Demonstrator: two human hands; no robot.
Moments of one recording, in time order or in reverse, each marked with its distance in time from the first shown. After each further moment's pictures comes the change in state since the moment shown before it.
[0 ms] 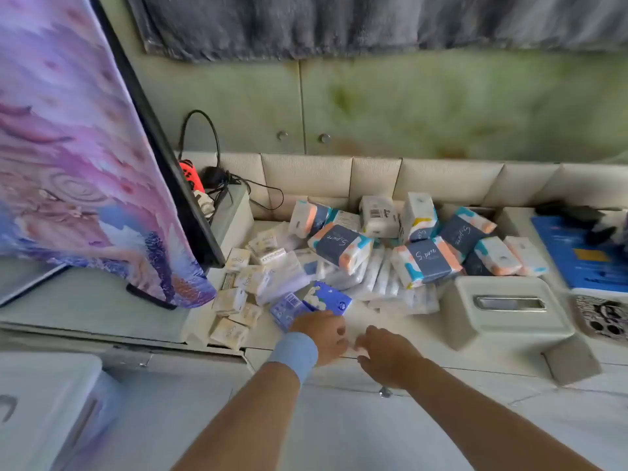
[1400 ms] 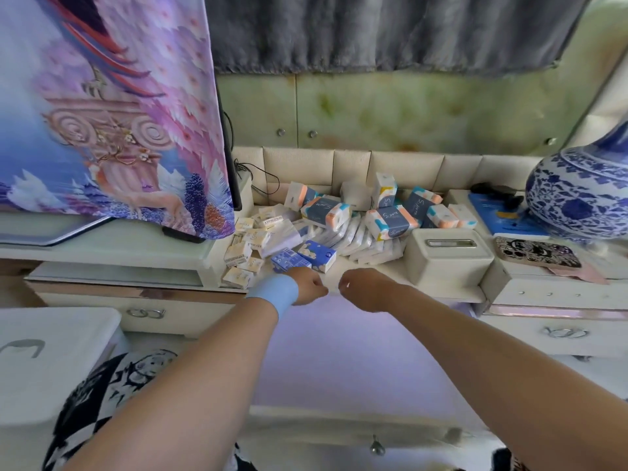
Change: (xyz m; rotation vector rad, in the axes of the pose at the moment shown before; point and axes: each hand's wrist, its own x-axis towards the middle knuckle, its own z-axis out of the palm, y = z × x) left_hand -0.144 0.026 0.001 -0.029 0.021 -0.072; right_hand -0.116 -0.060 -0.015 -0.035 0.124 0.025
